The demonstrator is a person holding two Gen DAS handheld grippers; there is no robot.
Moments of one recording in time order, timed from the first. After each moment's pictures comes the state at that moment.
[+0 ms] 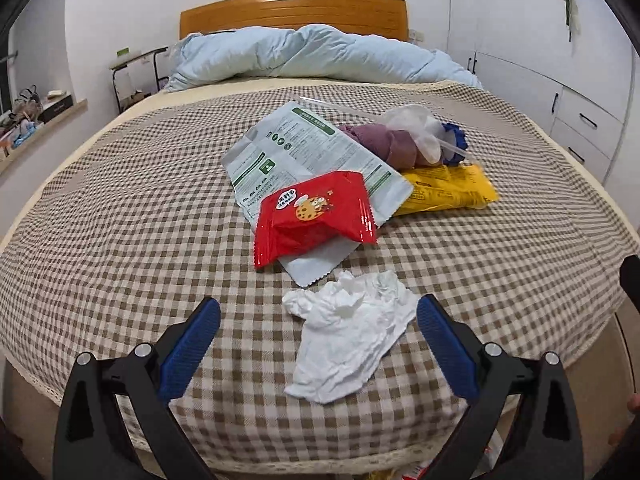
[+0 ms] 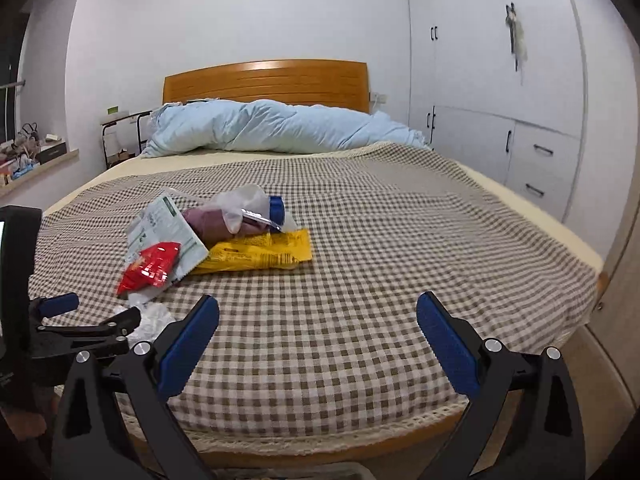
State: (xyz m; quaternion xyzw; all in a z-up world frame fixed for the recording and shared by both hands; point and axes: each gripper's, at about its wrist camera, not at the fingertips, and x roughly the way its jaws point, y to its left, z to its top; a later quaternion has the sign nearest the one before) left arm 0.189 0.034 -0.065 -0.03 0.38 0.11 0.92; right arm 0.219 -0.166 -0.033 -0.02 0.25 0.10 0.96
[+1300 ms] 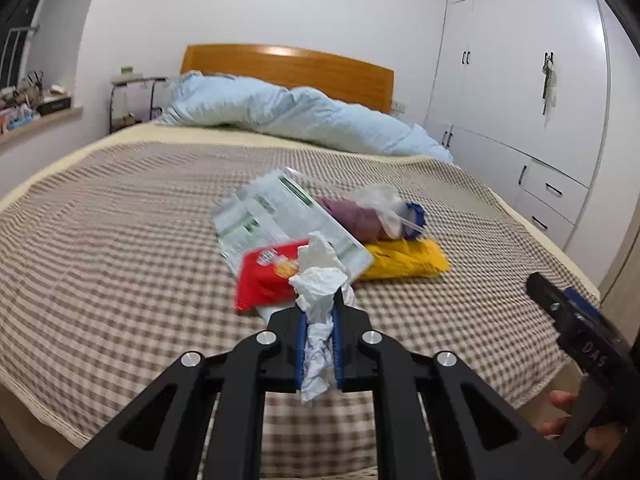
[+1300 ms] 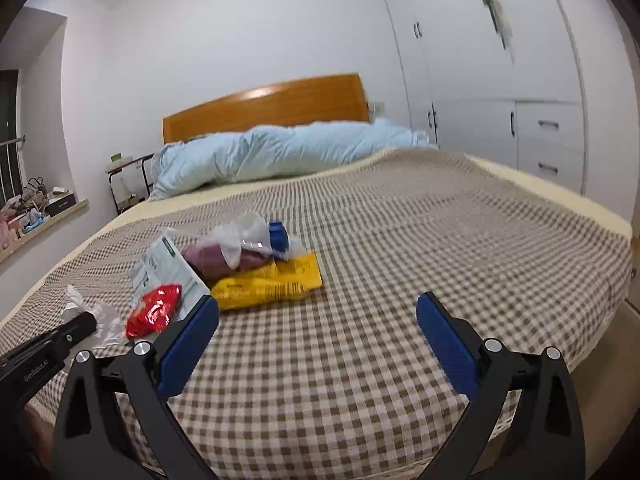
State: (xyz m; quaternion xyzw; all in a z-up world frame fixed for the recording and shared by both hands) left arm 0.151 0.044 -0.034 -0.10 0.25 0.07 0.96; right arm 0.238 -0.172 -0.037 0.06 0.20 0.12 0.97
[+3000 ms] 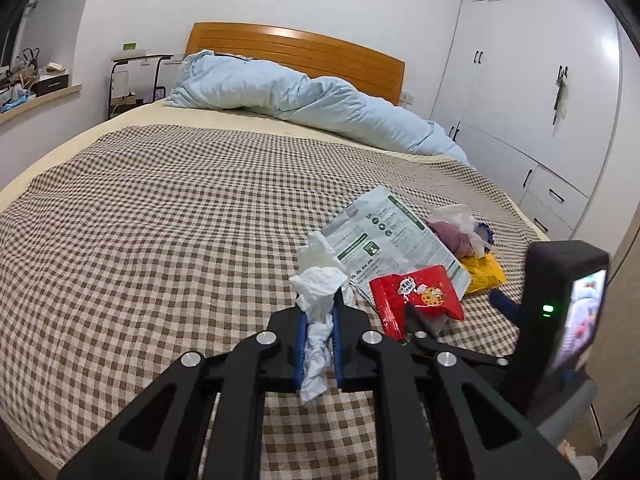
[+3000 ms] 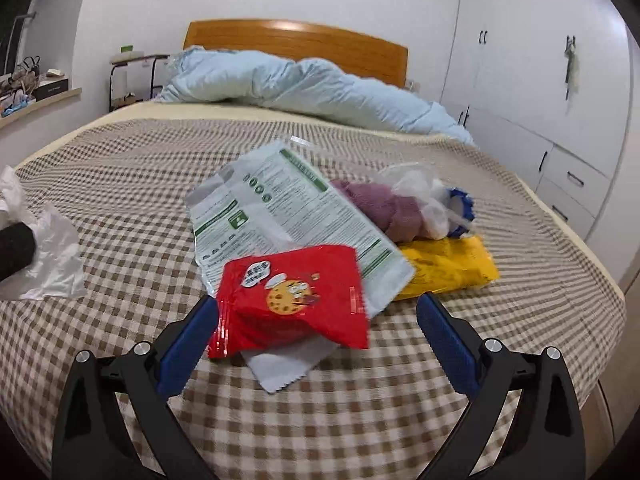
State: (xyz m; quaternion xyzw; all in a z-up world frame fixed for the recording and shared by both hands) left arm 0.158 0.200 -0.029 -0.13 0.29 0.03 0.95; right arm 0.272 0.066 -0.077 -0.10 0.29 0.08 0.95
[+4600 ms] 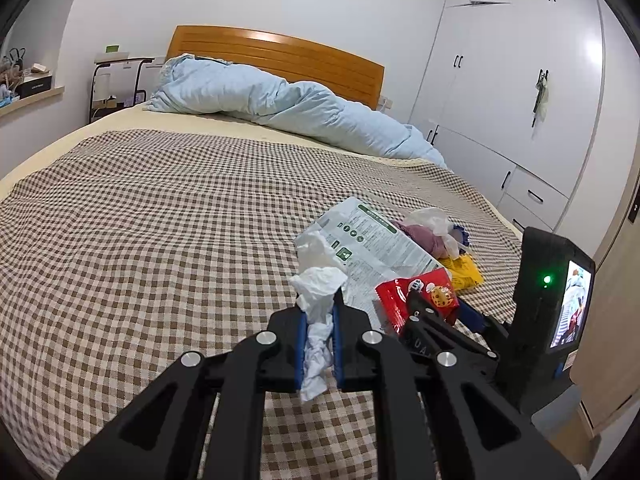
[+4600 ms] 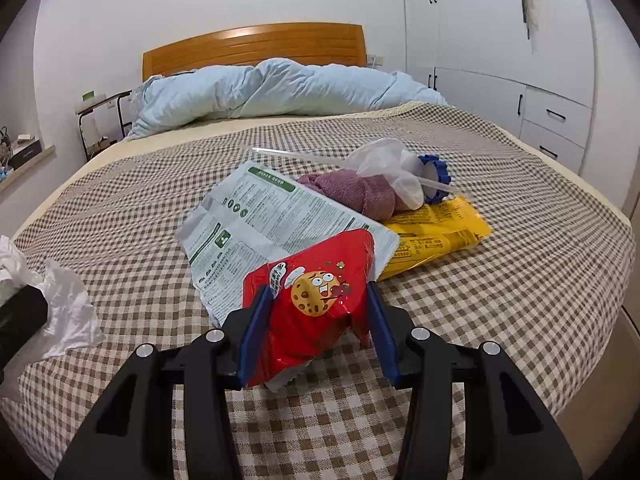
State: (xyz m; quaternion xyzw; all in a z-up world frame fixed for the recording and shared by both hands) left arm 0.157 0.189 -0.024 -0.13 0.27 -0.01 0.95; right arm 0.261 0.048 -0.068 0.01 0.30 0.05 0.95
